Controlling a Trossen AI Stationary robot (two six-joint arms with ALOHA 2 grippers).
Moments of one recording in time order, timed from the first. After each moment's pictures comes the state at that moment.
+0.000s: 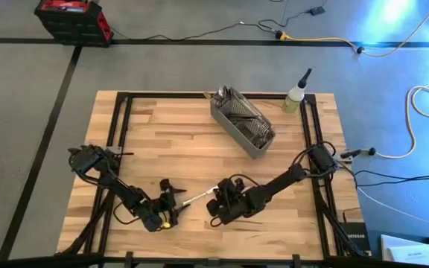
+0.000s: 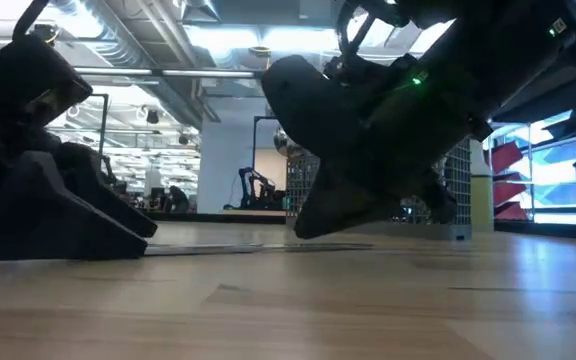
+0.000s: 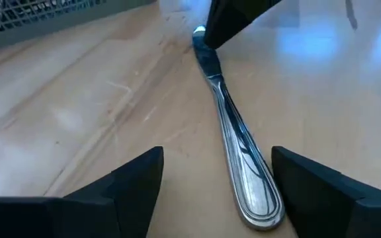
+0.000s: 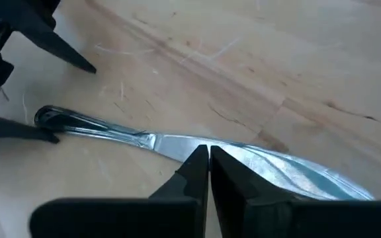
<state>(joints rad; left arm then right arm) -0.75 1.94 0.57 0.56 -1.00 -0.58 0.48 2.10 1.22 -0.16 0.68 1.24</state>
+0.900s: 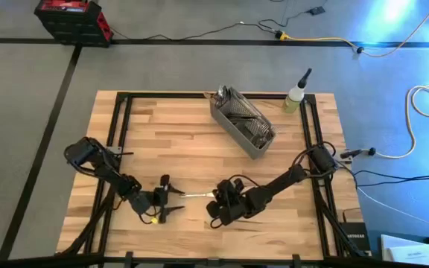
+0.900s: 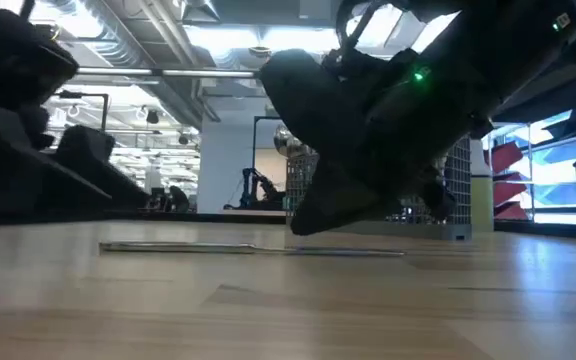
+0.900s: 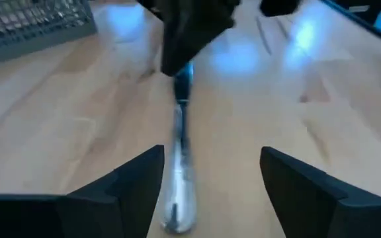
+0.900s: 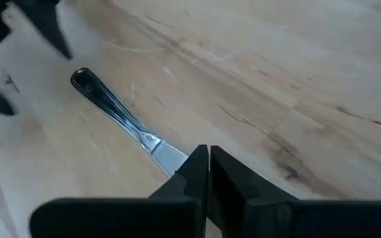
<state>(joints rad) -0.72 1.83 0.33 1.06 -0.73 -0.23 0.48 2.10 1.22 -0.13 0.68 1.19</state>
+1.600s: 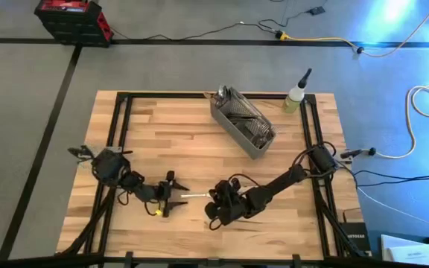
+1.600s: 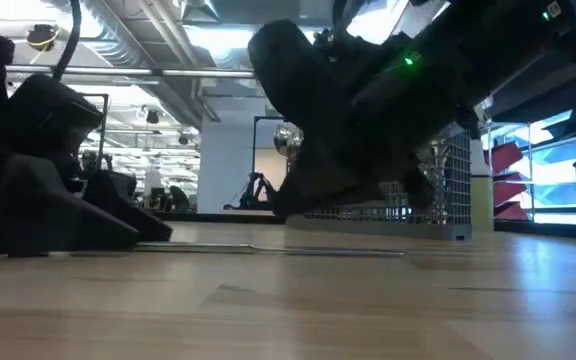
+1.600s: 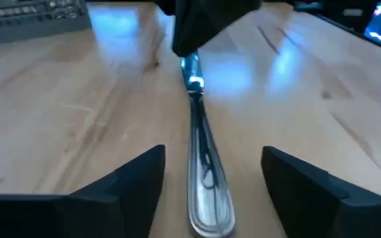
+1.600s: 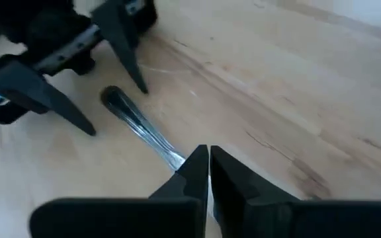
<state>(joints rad) -0.58 2.18 0.28 1.58 -0.56 -0.20 0.48 2.10 1.22 -0.03 0.71 1.09</state>
